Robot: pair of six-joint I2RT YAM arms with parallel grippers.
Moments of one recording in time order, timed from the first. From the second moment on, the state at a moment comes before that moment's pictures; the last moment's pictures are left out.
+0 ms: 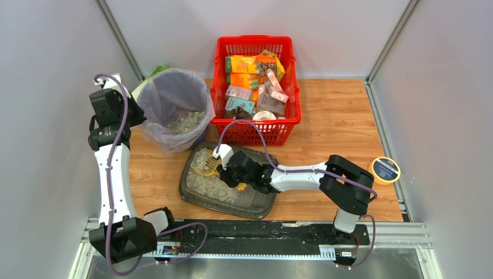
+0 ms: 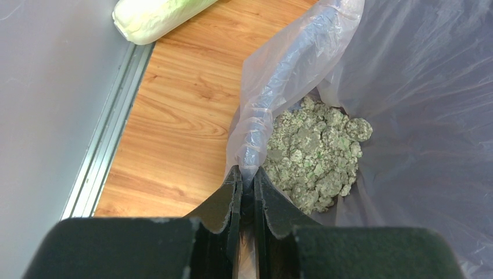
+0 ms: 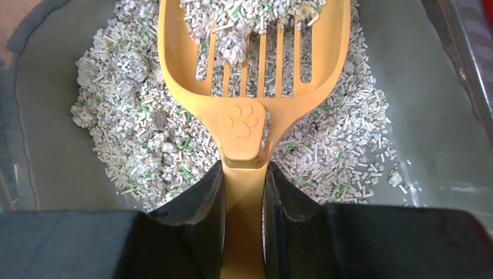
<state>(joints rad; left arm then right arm) 0.31 1.11 1.23 -0.60 0.18 -0.12 1.15 1.76 0.96 0.22 0.06 0.17</state>
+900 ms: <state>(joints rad) 0.31 1.11 1.23 -0.60 0.17 -0.12 1.20 1.64 0.91 0.17 0.10 0.11</state>
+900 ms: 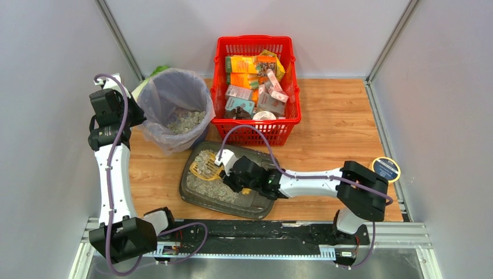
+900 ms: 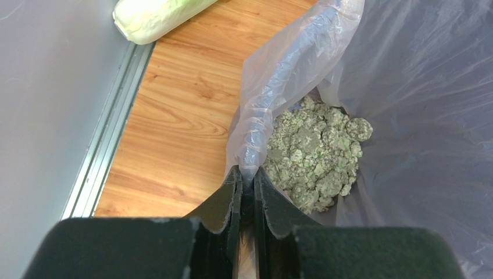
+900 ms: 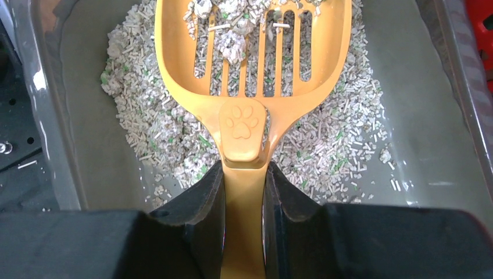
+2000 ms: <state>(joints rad) 0.31 1.11 1.23 -0.60 0.18 -0.12 1.33 1.35 0.74 0.09 0.30 0.13</state>
